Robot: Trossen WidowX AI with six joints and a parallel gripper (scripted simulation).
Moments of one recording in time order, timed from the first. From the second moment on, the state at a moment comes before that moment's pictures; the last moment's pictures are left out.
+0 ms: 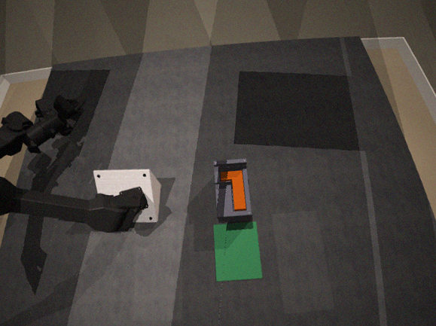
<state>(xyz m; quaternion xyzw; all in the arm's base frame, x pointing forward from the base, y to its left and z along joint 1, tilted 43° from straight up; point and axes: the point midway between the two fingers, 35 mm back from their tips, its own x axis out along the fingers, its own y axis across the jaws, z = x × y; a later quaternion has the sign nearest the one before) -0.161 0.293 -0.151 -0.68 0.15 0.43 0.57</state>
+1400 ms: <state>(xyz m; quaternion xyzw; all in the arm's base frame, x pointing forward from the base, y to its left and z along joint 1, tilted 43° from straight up) 0.267 0.173 -0.011 -0.32 0.64 -0.17 0.67</state>
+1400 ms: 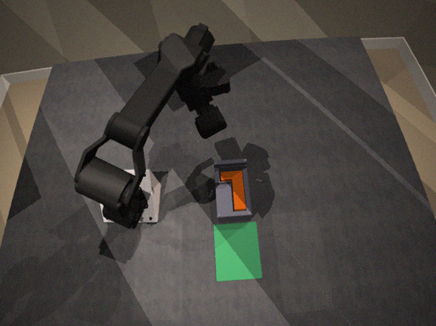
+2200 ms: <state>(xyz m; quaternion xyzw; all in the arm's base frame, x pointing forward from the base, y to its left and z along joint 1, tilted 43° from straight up) 0.292 0.030 -0.025 -0.19 0.69 -0.32 0.62</state>
